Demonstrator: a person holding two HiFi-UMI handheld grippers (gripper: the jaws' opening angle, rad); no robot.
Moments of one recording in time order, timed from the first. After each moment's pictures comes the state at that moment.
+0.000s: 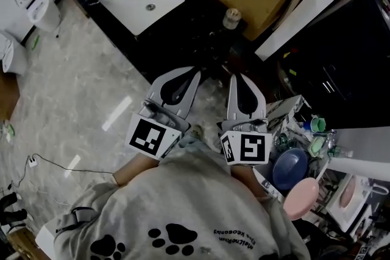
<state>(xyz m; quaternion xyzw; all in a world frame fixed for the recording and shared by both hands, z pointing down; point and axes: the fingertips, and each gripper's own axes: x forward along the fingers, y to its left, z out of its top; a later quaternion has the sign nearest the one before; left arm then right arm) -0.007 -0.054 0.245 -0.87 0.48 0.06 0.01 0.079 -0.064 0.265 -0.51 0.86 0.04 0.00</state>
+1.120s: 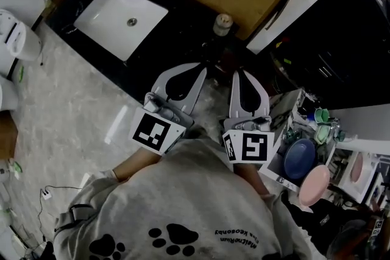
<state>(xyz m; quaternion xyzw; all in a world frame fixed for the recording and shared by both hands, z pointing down) -0.014 -0.143 0.251 -0.93 0.37 0.06 0.00 0.061 -0.133 0.261 -0.59 0.81 0.06 -0.02</state>
